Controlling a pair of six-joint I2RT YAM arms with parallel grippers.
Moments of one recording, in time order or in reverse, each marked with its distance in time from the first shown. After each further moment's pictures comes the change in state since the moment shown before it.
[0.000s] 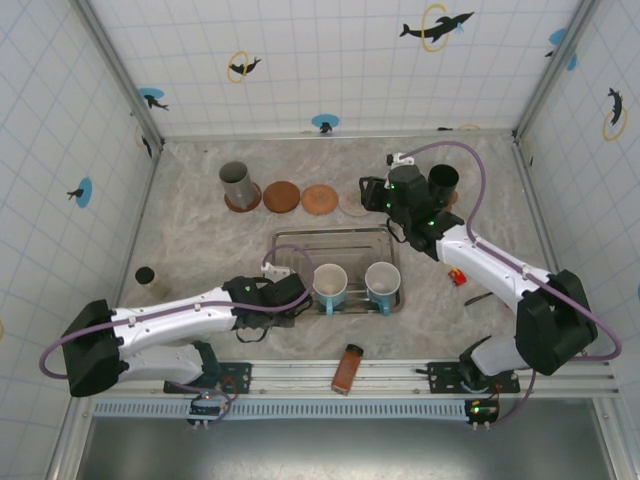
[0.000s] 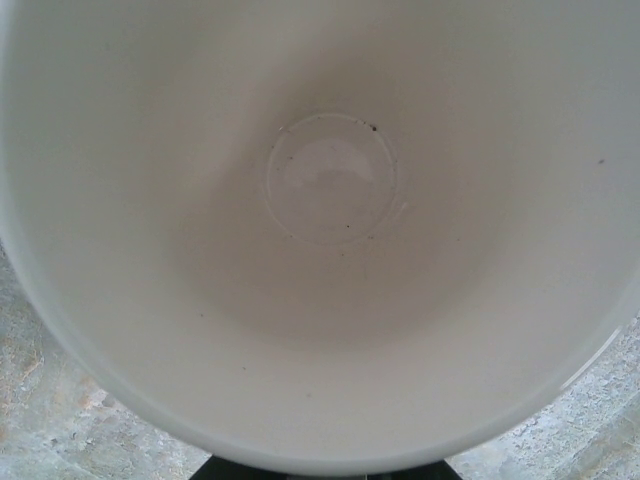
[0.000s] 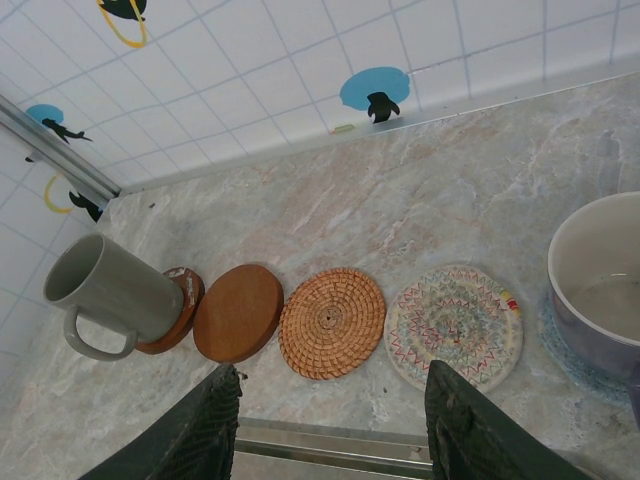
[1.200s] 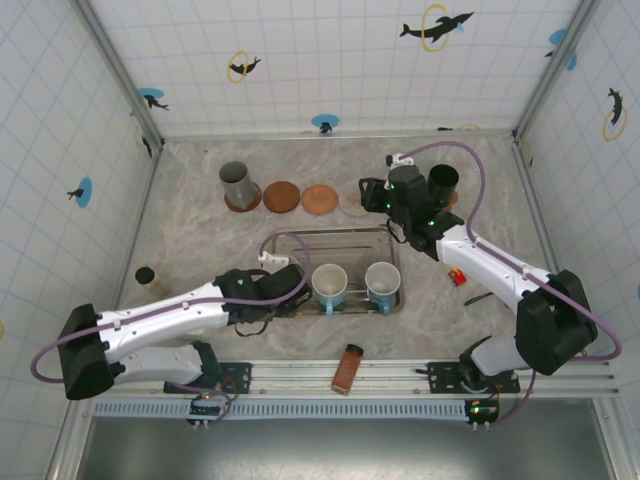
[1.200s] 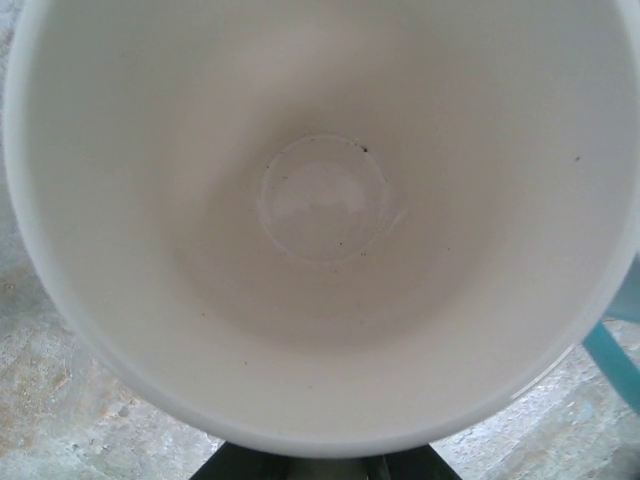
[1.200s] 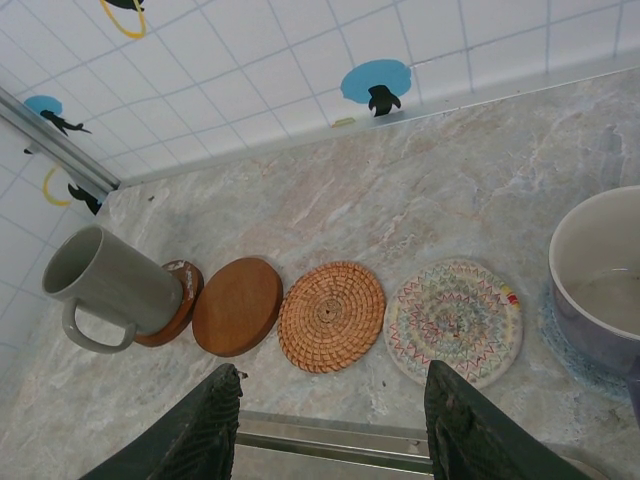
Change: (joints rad) left arm 0.003 -0.034 0.116 -0.071 -0.058 -0.004; right arm 0.000 0.000 0.000 -0.011 -0.011 -0.006
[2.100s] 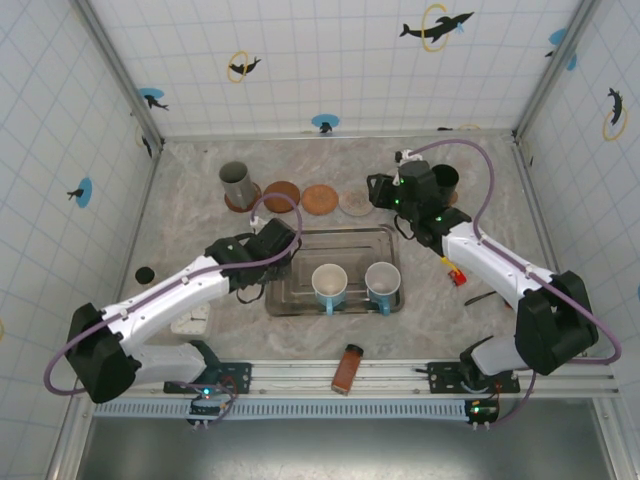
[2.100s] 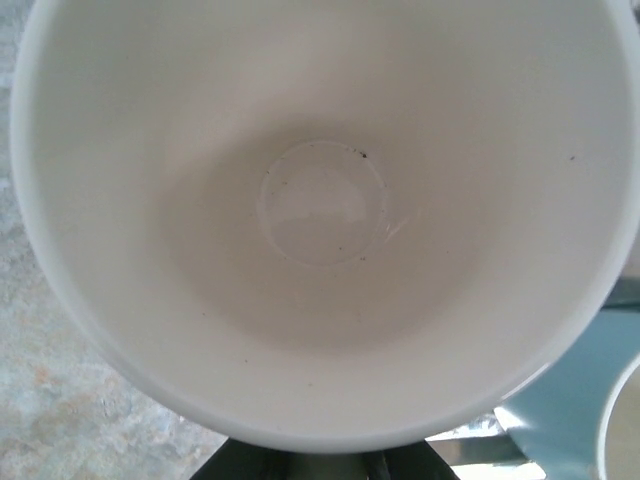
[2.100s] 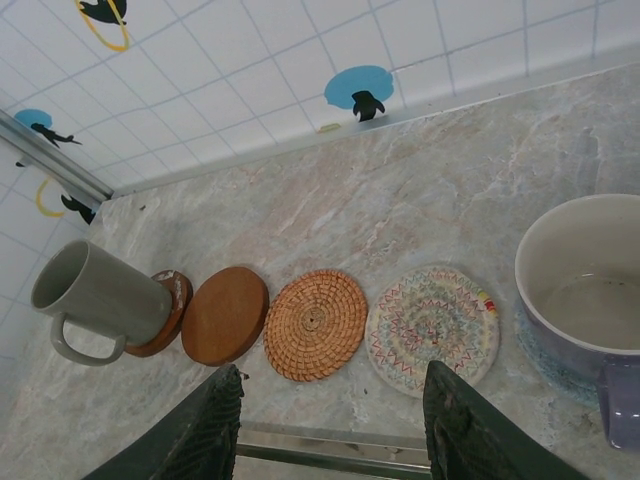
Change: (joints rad) left arm 0.298 0.088 0.143 0.075 0.048 0.248; right arm -0.072 -0.004 0.000 -0.006 -0.058 -0.001
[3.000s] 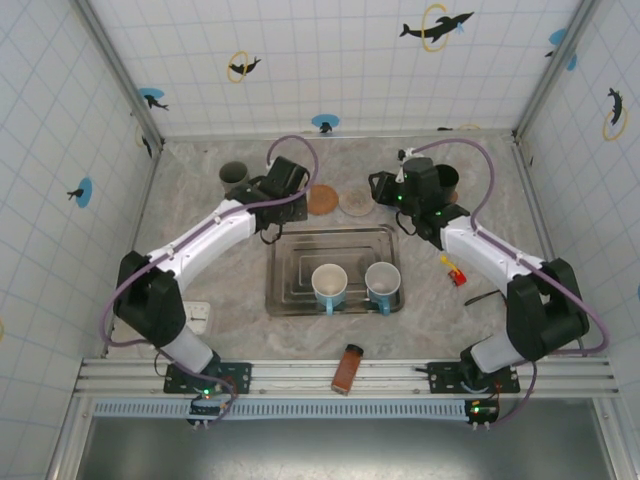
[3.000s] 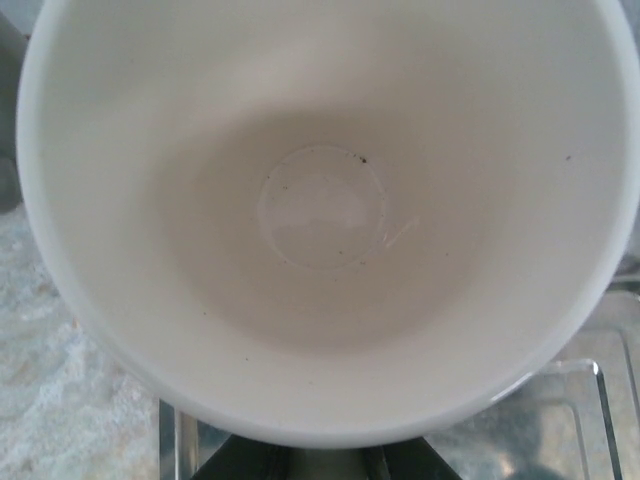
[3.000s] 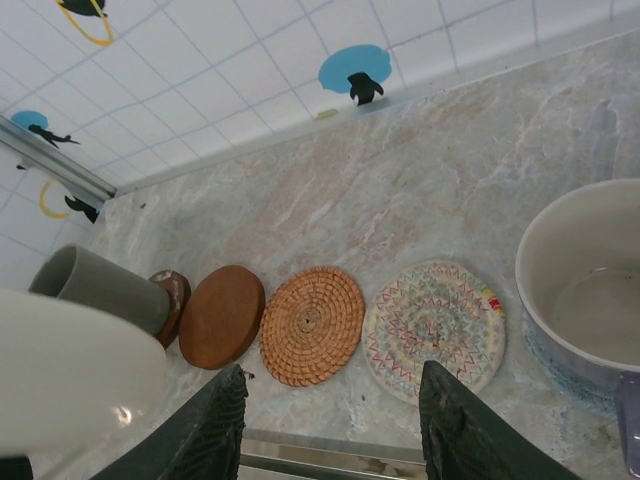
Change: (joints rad) left arm 0.211 0.395 0.388 0.178 0.089 0.205; right arm -0.062 0.083 -0.002 0.063 -0.101 0.026
